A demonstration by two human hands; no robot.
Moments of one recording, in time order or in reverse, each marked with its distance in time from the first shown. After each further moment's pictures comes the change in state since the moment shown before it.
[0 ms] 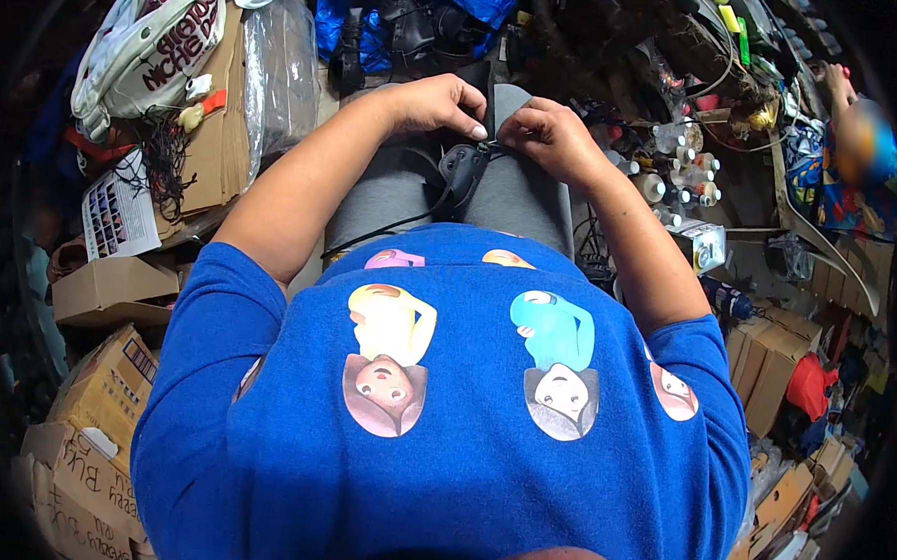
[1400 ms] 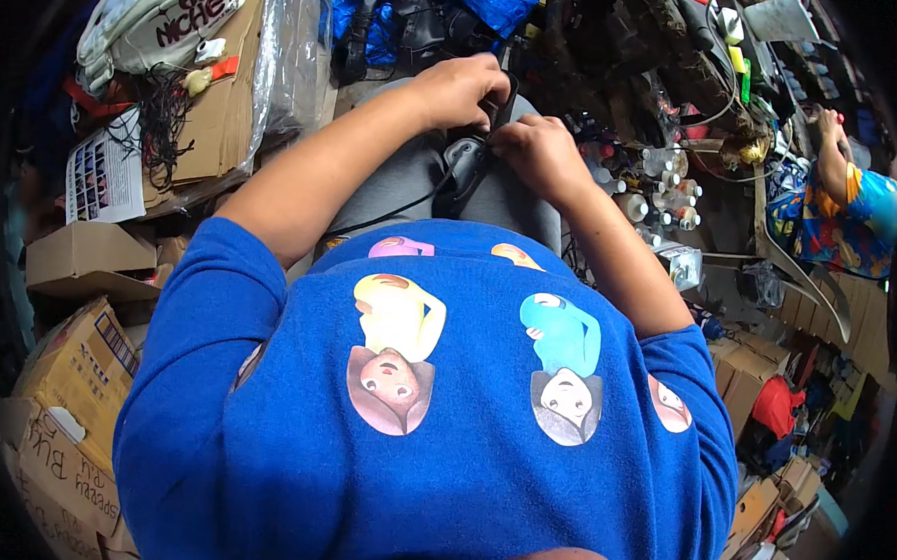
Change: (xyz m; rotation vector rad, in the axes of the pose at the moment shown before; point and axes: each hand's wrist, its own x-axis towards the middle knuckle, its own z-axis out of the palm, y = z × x) left_hand -0.004 0.007 0.006 0.731 0.459 0.201; right_hand 0.006 -0.025 0.016 -0.366 -0.073 -0.030
